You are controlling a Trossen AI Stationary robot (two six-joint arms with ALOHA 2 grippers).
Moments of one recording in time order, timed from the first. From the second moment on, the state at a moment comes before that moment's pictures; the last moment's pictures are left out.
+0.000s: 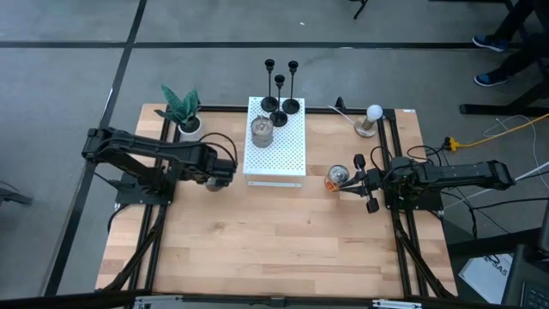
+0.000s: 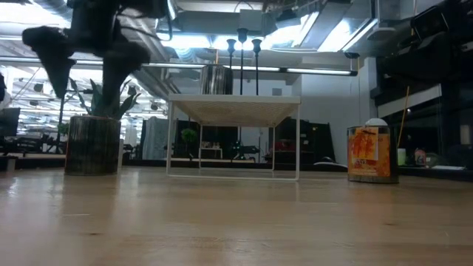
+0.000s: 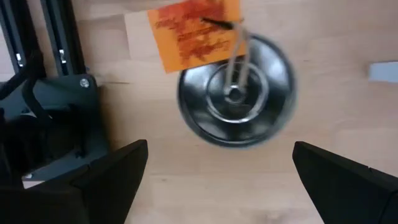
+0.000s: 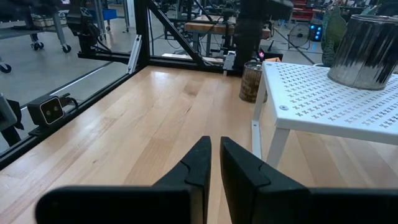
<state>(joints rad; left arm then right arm) -0.04 1.38 1.07 -1.35 -0.14 -1.53 0.05 0.32 0.10 0.08 -0.16 -0.06</state>
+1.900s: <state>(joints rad) 0.09 1.38 0.84 -0.98 -0.15 -1.37 0.05 0.32 0.10 0.08 -0.16 -0.06</state>
